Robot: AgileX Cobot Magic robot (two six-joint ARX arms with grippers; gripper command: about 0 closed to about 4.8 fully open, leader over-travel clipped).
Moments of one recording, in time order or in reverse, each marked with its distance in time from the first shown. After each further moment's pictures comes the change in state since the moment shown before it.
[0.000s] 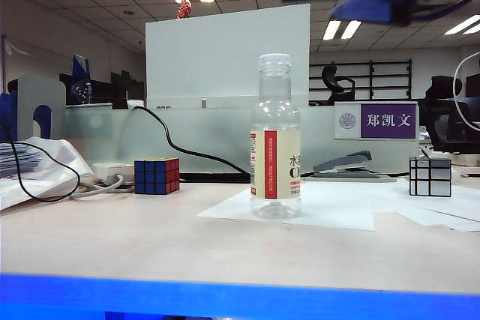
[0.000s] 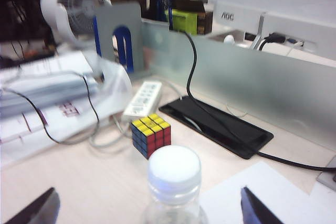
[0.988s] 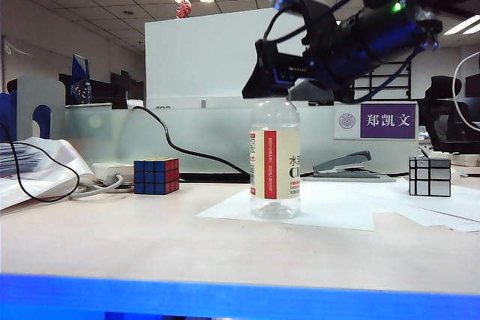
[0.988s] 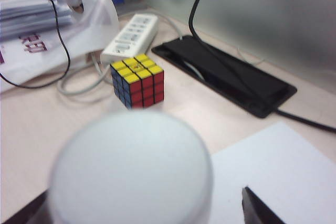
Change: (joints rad) left arm 0.000 0.000 0.000 -0.019 -0.027 0.002; right arm 0.001 0.435 0.203 0.018 -0.006 -0.063
